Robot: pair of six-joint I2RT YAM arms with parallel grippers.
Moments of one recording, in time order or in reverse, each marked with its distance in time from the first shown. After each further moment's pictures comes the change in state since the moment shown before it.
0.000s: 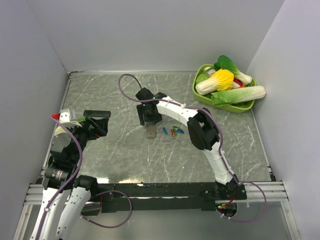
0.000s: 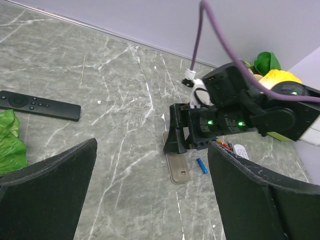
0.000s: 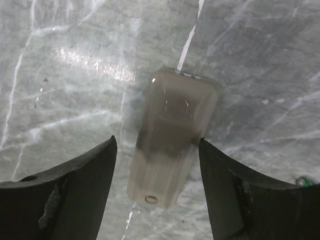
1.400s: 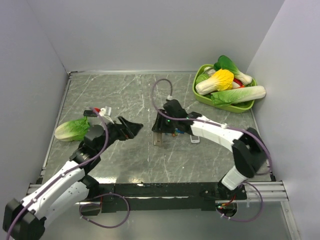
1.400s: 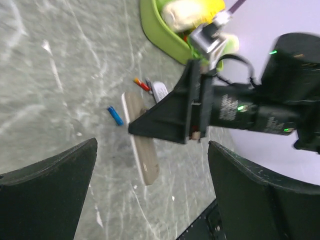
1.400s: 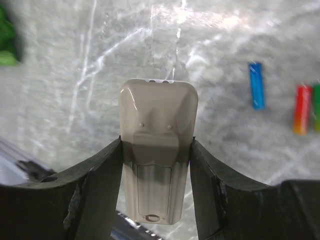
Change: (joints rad) left arm -0.322 0.320 -0.209 0.472 0.126 -0.311; right arm -0.025 -0.626 -0.780 0.465 -0.140 0.282
